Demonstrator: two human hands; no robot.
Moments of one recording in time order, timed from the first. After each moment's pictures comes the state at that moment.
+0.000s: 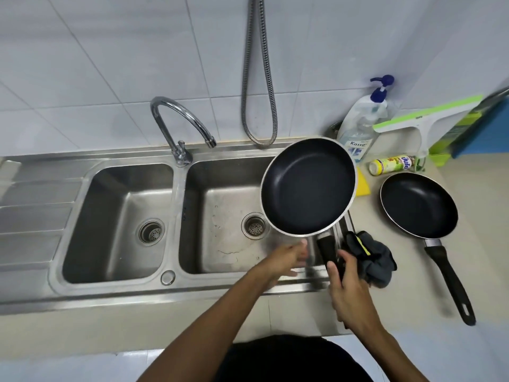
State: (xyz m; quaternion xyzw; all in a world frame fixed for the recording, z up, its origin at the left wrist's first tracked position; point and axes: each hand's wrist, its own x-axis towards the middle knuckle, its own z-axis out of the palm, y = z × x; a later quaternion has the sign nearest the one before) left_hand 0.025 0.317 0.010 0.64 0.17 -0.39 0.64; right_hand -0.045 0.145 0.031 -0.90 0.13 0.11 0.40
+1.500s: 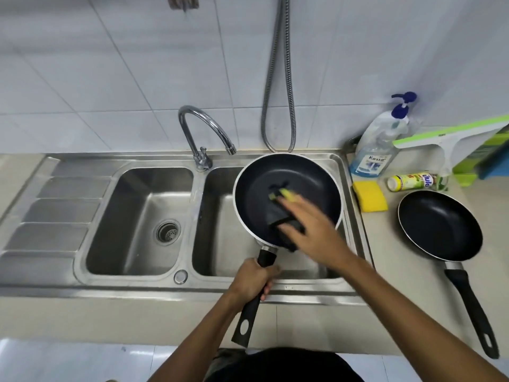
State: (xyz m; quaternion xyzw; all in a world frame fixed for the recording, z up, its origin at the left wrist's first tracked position) left_hand -0.020 0.381 0.042 0.70 0.27 -0.24 0.62; right_hand 0.078 0.221 0.070 -0.88 -0.30 0.01 0.38
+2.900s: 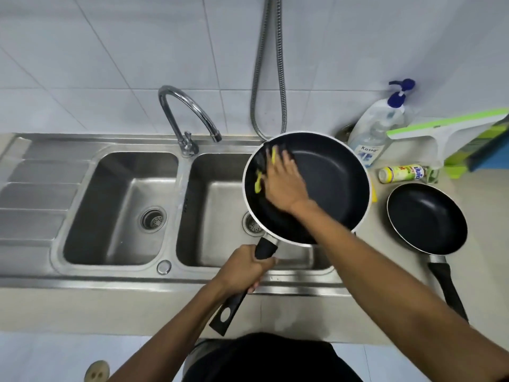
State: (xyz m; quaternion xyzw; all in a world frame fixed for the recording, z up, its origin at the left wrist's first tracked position) left_hand -0.007 0.378 0.058 0.75 0.18 -0.28 0.57; right_hand 0.178 0.275 0.061 -0.96 -0.20 0.10 0.14
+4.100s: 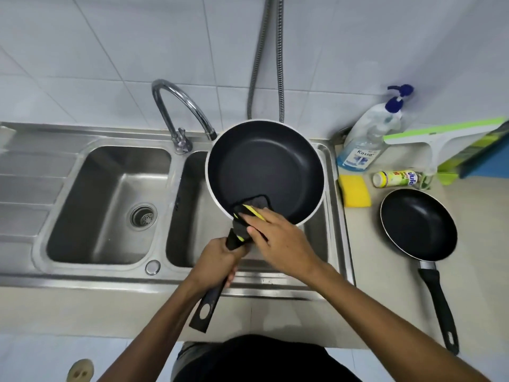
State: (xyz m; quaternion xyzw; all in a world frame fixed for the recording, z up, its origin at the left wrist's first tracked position) left_hand -0.004 0.406 0.063 0.75 0.21 -0.20 0.59; right_hand 0.066 0.242 0.067 -0.91 -0.30 0.09 0.25
